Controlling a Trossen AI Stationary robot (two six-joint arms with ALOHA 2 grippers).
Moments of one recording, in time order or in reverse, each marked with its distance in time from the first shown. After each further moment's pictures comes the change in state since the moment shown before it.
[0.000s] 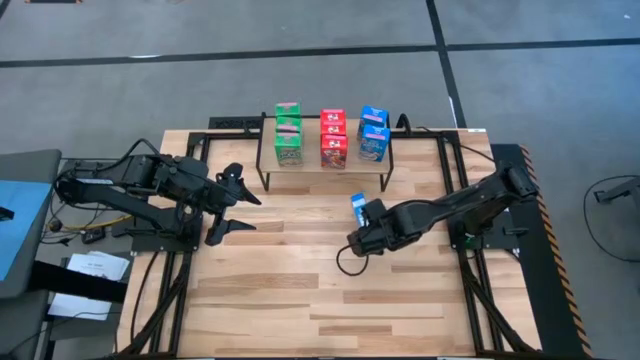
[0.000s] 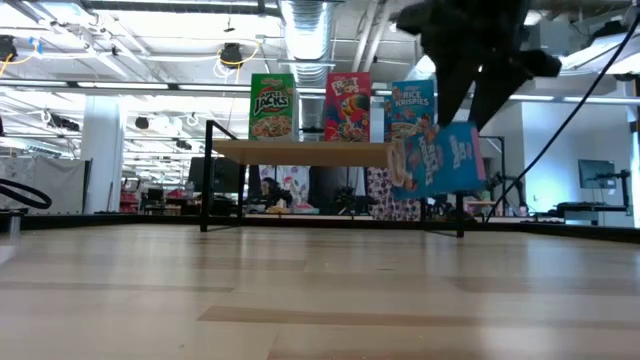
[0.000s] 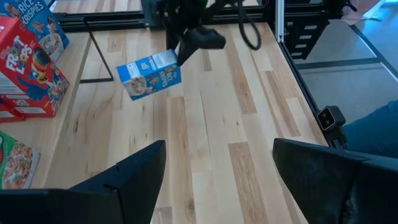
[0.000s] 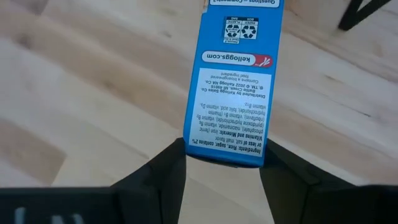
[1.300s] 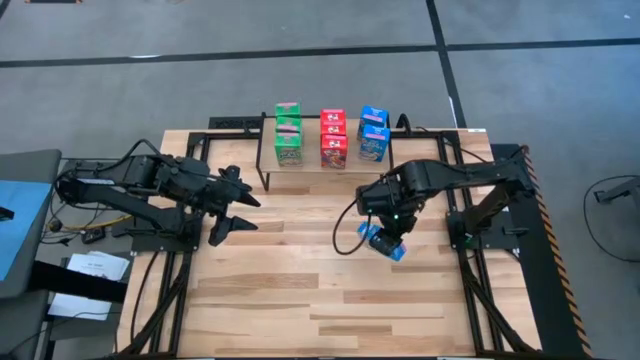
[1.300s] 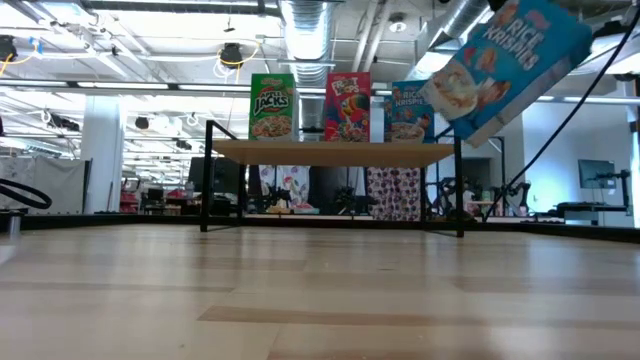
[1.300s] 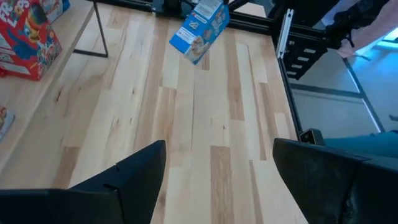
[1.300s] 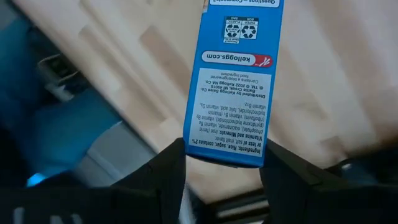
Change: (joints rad) left arm 0.000 0.006 0.000 0.000 0.004 -0.225; right arm -0.165 -0.001 0.412 -0.494 -0.711 -0.577
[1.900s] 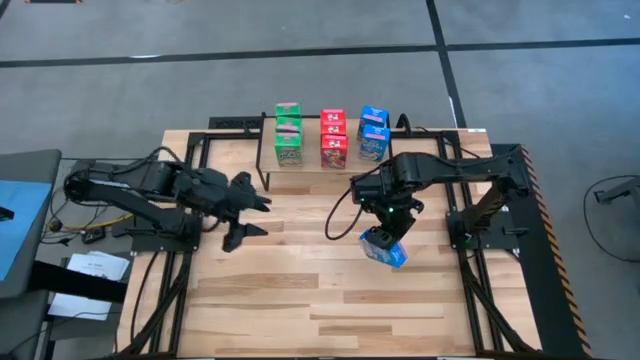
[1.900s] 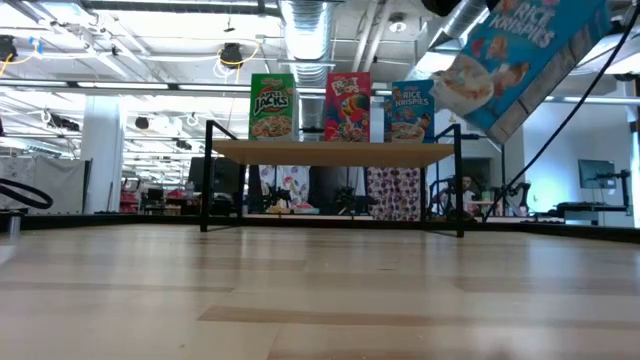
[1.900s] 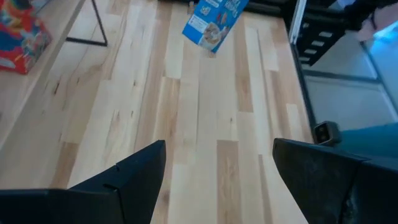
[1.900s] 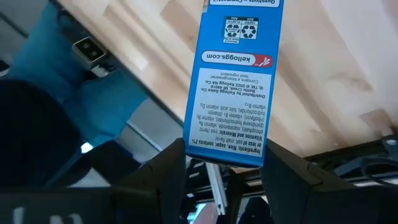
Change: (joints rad) left arm -0.031 0.088 0.000 0.018 -0.044 -0.001; right arm -0.081 0.030 0.000 -0.025 -0.214 -0.015
